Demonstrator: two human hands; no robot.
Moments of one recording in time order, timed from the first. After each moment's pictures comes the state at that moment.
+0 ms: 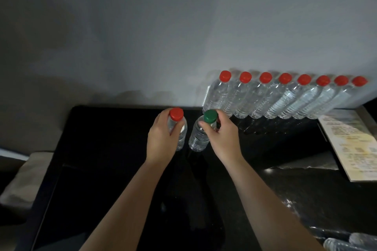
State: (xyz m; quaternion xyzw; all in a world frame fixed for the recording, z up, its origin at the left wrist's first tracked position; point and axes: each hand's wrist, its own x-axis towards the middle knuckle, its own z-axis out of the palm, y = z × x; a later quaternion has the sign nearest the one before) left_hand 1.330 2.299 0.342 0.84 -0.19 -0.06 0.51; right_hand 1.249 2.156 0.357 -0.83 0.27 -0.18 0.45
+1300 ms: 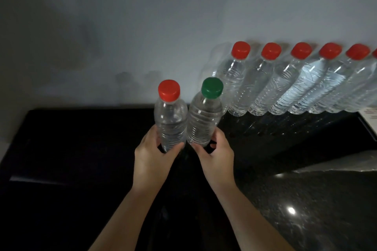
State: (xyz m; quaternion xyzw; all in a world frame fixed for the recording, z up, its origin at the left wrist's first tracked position) left_hand 1.352 2.286 0.227 0.84 -0.18 -0.06 0.51; right_hand 1.273 2.156 0.205 -0.78 0.32 -0.22 0.49
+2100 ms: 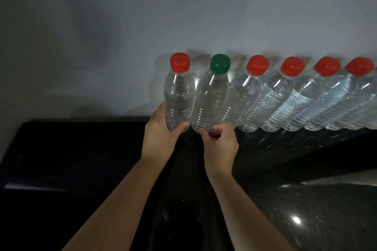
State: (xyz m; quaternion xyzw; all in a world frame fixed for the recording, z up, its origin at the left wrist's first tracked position) left_hand 1.439 2.233 0.219 0.84 -0.21 -0.06 0.50; right_hand 1.345 2.131 0.207 -0.72 0.41 -0.28 0.48
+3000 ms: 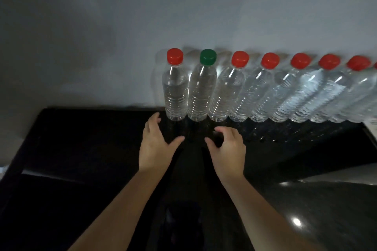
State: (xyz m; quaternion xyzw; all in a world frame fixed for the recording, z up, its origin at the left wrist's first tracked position) left_hand 1.367 2.266 0.225 0.90 -0.14 -0.07 0.41; right_hand 1.271 2.122 0.215 -0.88 0.34 -0.20 0.27
